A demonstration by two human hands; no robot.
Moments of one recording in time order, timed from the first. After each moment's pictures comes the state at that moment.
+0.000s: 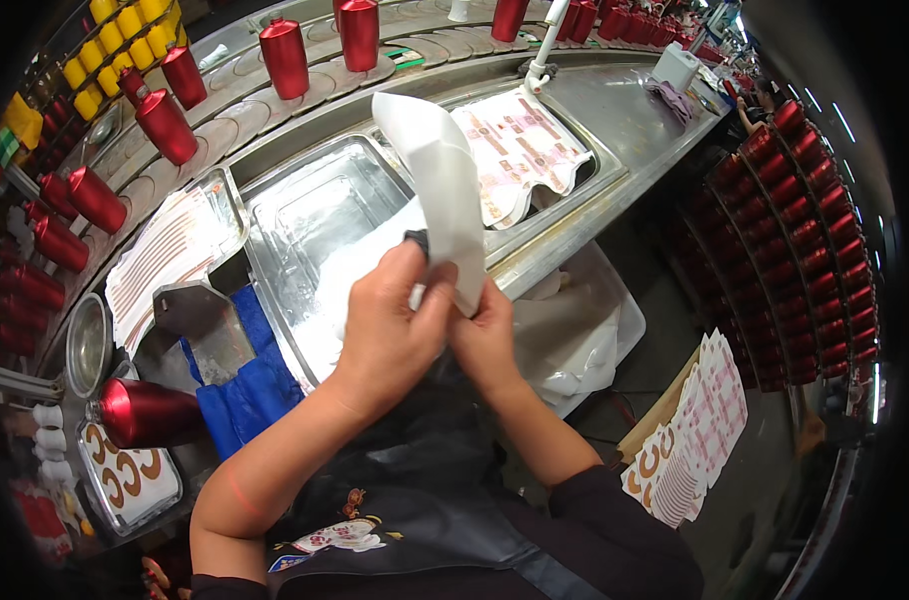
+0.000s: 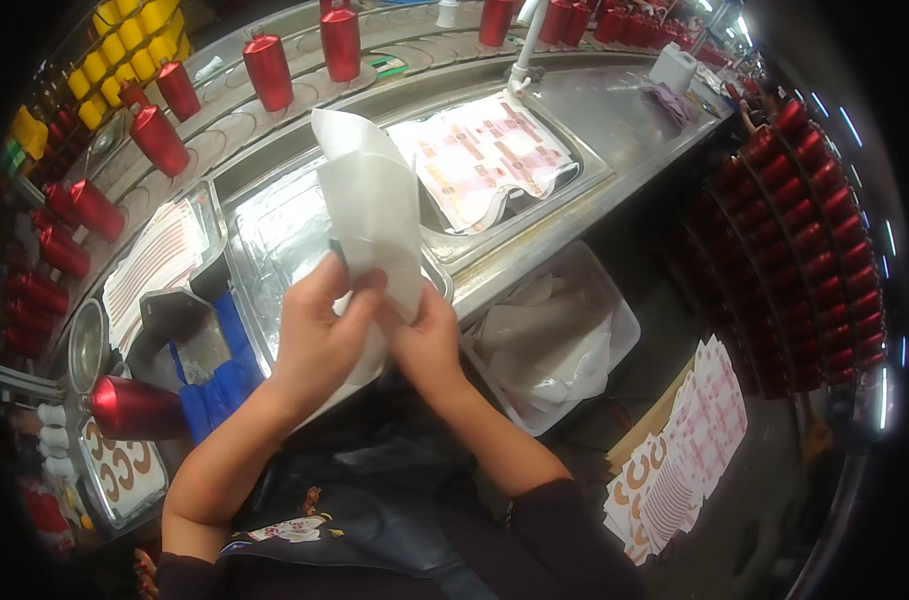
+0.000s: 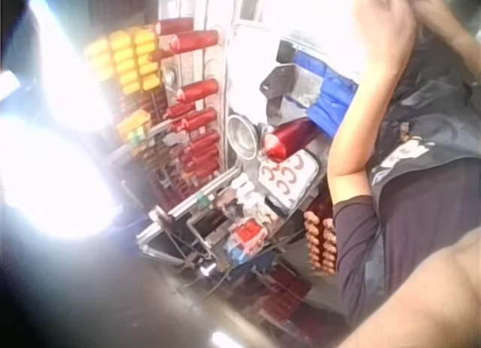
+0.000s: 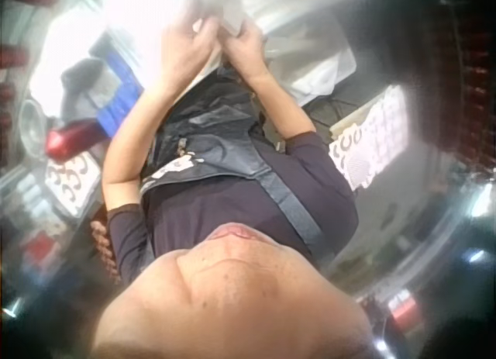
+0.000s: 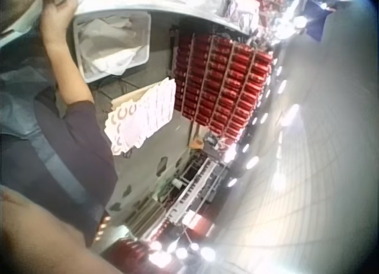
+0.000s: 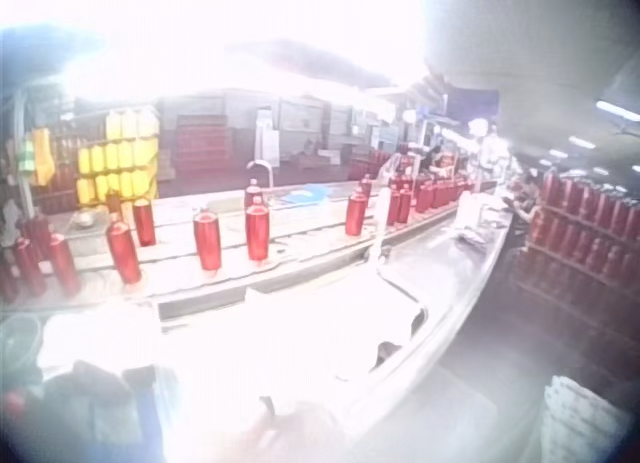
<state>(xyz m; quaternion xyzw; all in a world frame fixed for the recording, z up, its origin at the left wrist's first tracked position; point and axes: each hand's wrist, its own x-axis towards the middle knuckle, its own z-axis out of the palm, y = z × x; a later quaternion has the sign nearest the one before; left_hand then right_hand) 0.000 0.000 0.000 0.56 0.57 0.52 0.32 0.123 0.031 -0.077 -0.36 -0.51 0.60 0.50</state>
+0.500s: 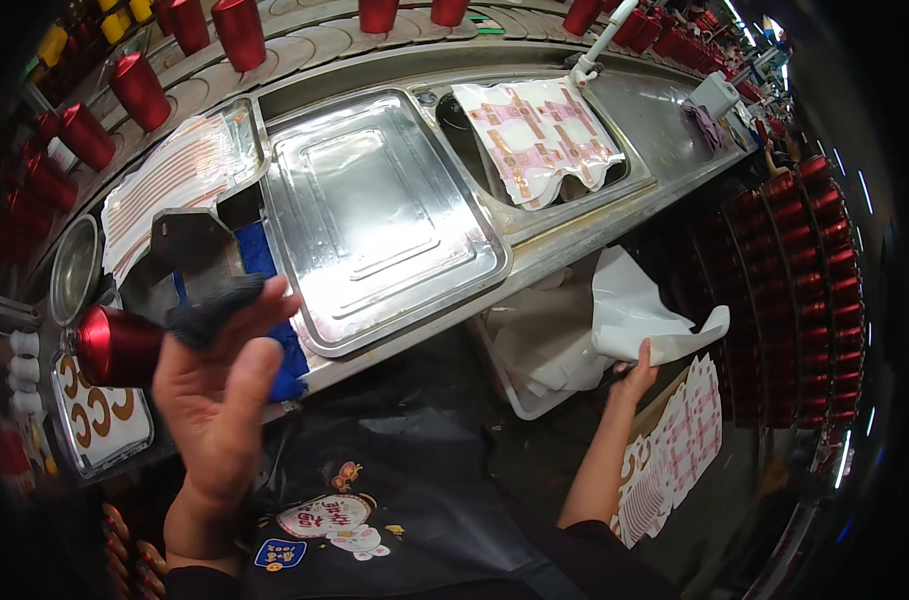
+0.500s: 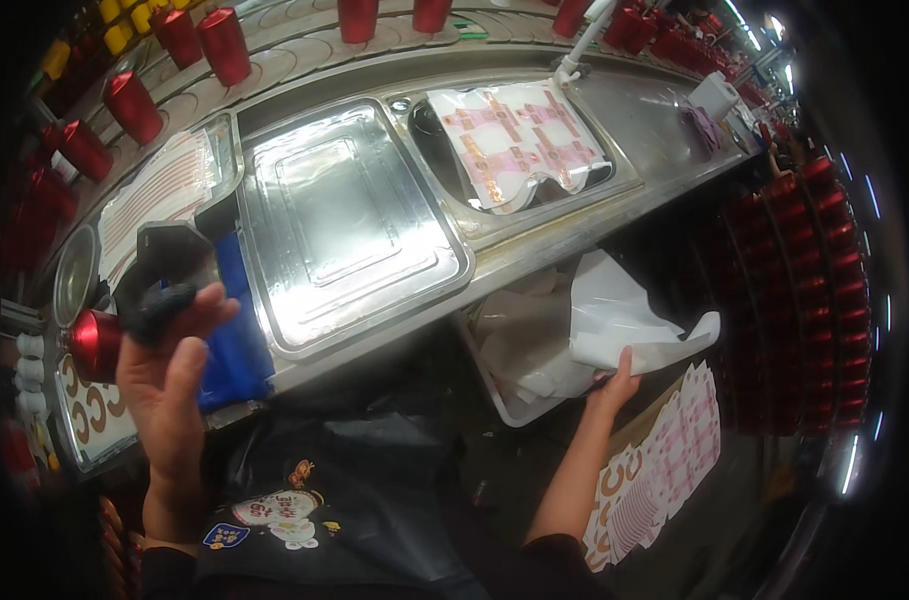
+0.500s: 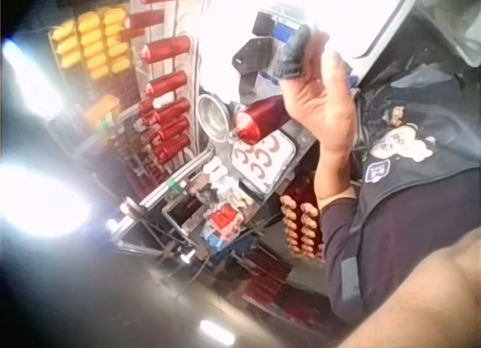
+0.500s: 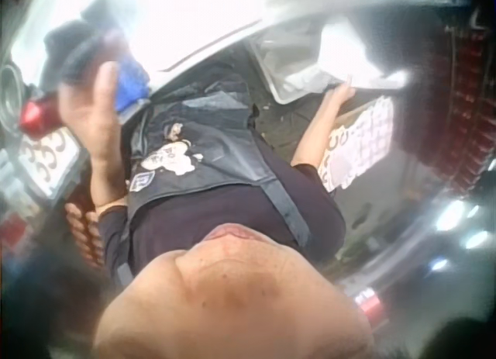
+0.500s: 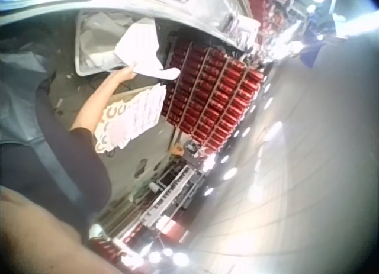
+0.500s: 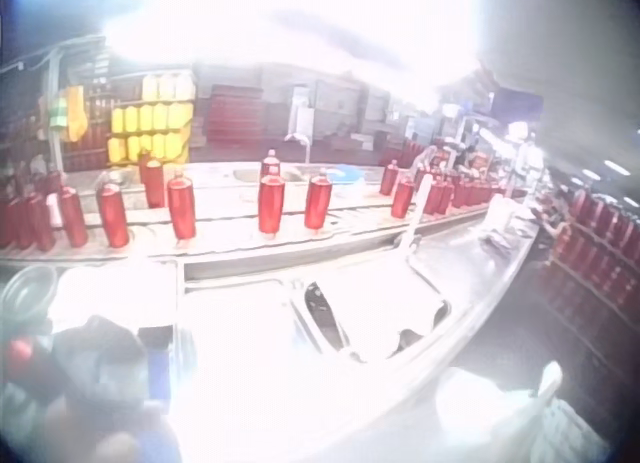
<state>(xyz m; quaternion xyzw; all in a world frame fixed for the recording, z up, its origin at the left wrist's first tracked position) -0.069 -0.135 0.025 0.40 0.53 0.67 0.33 0.438 0.050 -0.221 -0.61 -0.25 0.37 0.66</state>
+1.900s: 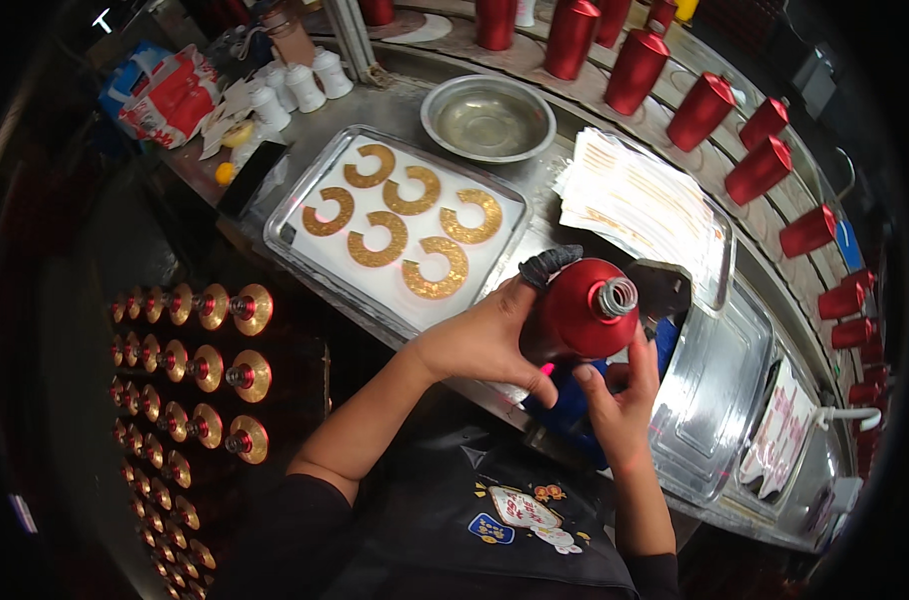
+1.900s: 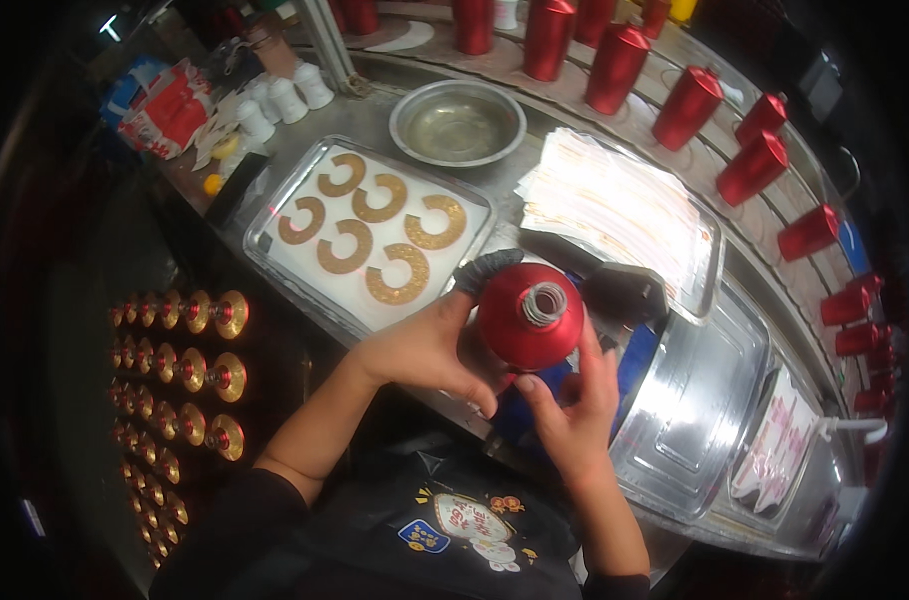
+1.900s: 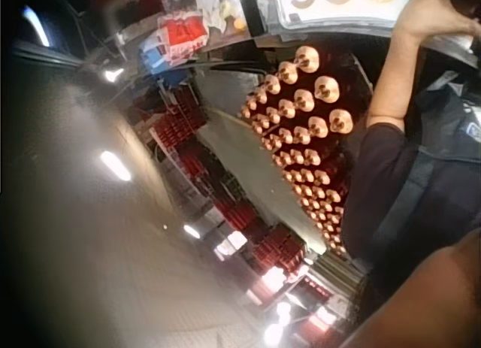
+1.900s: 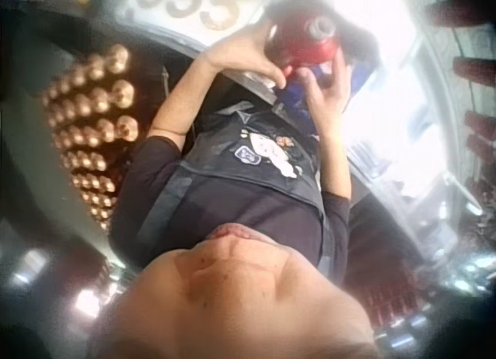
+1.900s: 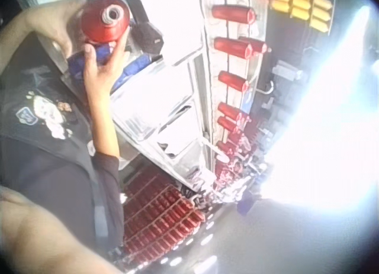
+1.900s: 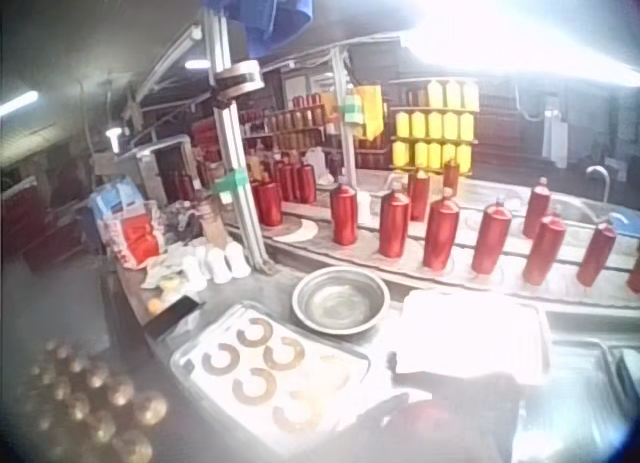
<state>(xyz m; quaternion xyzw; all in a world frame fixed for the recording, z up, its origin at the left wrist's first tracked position) -0.248 -0.272 -0.043 0.44 0.73 0.50 0.17 -0.110 -0.084 -0.059 -0.11 -0.86 0.47 0.19</state>
